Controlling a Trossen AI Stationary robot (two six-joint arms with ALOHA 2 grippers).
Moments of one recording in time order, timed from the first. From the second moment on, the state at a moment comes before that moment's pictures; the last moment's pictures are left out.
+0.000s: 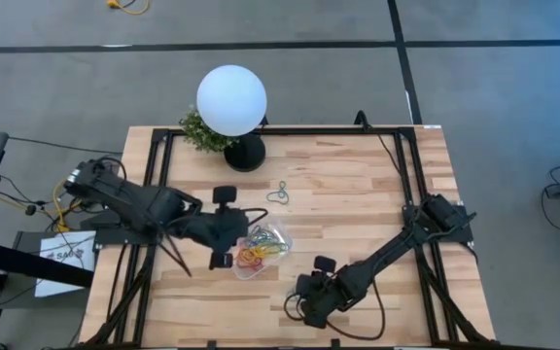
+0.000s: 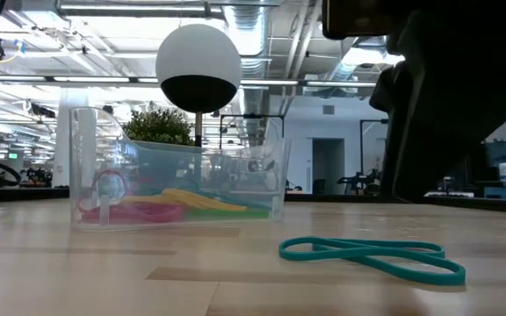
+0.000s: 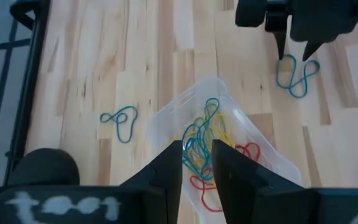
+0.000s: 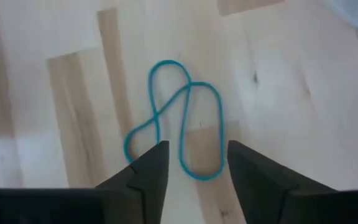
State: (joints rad) left arm -0.39 1.50 1.60 -1.10 -0.39 -0.21; right arm 0.63 2.02 1.39 -0.61 0.24 0.76
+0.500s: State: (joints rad) left arm -0.57 1.48 1.60 -1.30 -0.58 -0.38; right arm 0.61 2.11 1.39 -0.64 0.32 0.86
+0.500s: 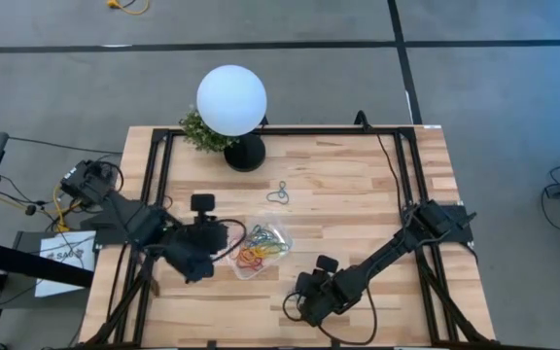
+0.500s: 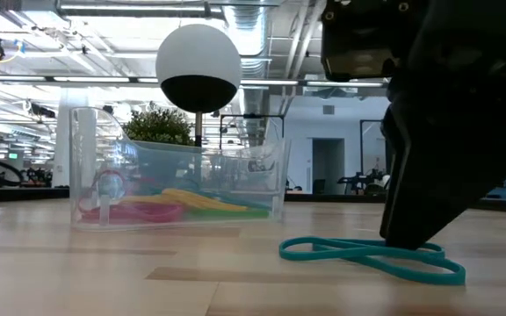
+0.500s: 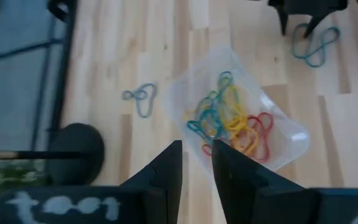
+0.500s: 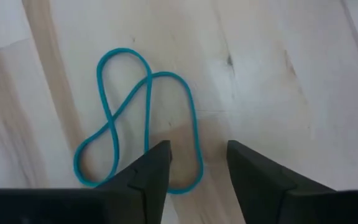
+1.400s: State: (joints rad) left arm -0.90 1.00 1.21 -1.56 -1.01 -0.98; right arm 0.60 2.11 1.65 -0.93 0.46 0.69
